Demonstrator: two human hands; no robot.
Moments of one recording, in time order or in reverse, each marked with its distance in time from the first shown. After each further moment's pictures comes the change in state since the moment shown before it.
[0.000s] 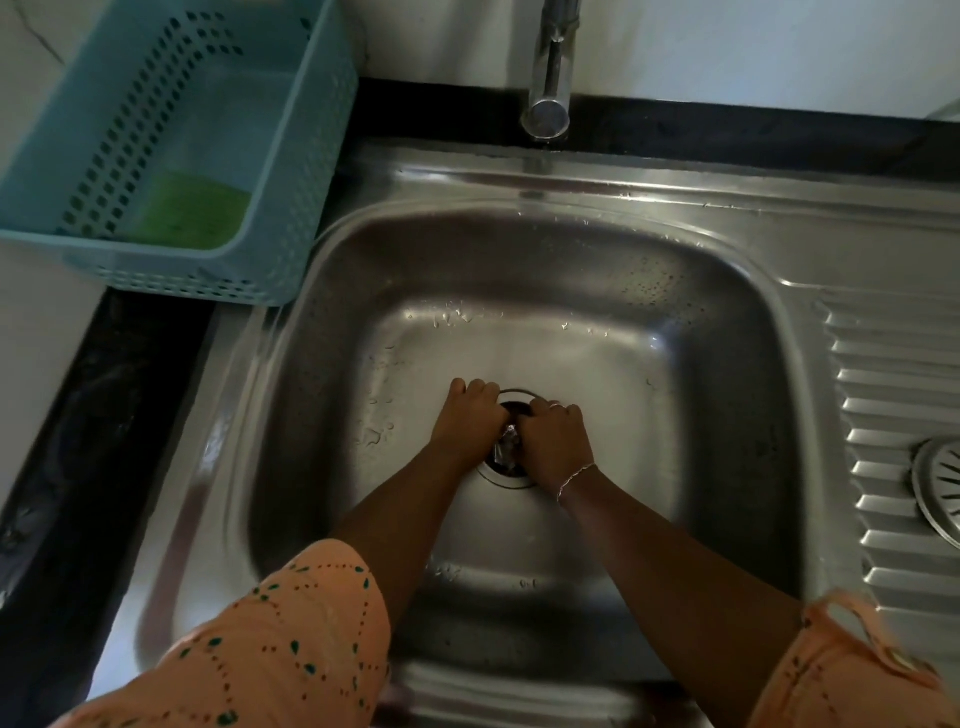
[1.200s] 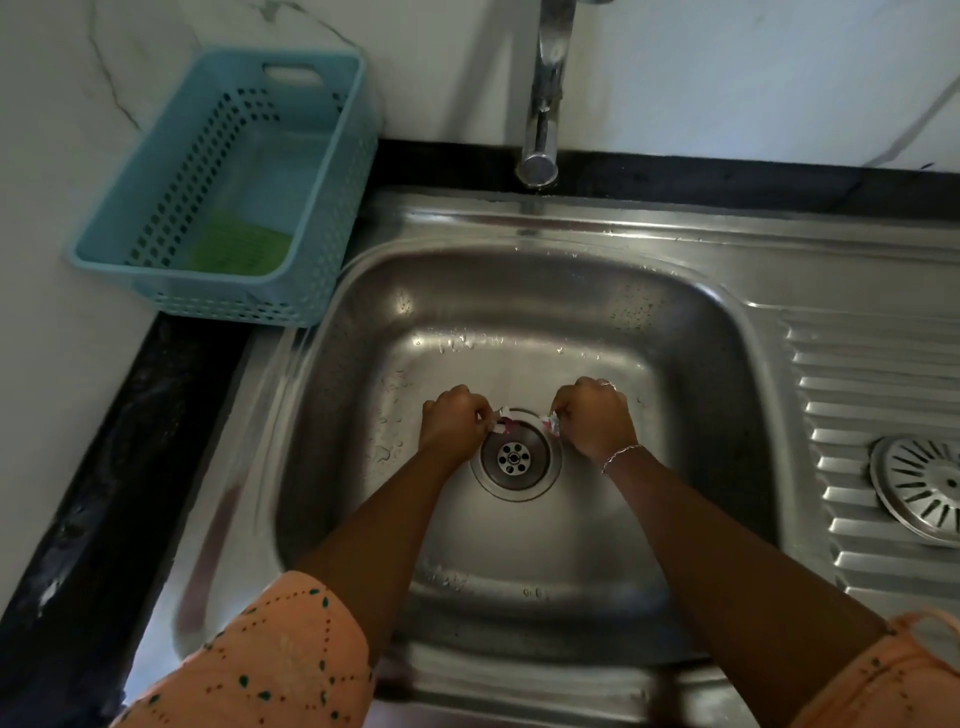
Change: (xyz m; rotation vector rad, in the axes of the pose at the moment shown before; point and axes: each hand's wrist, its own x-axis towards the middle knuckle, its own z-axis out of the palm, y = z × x) left_hand -0.020 -0.014 -0.034 -0.577 0.118 -0.350; right_hand -0.006 0.034 -0.059 0.246 0.210 0.155
